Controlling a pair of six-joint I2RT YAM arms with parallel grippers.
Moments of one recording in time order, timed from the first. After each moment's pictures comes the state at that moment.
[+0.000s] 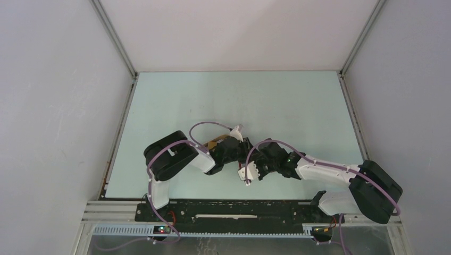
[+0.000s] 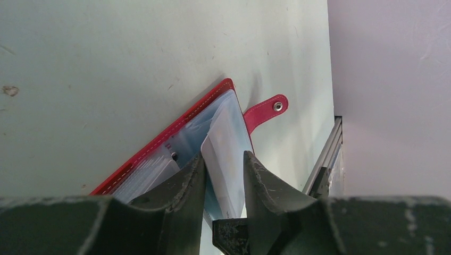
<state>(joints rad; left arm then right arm) -0.92 1.93 0.70 0.83 0.12 -1.05 0.86 1.28 0.56 -0.17 -0.22 -1.23</state>
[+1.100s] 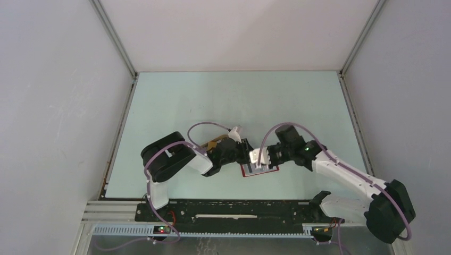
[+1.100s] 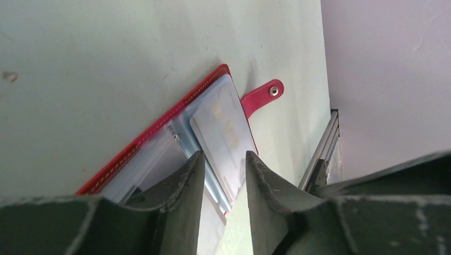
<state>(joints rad) -0.92 1.92 0.67 0.87 0.13 -1.04 0.68 1.12 0.65 -0.47 -0.39 -1.18</state>
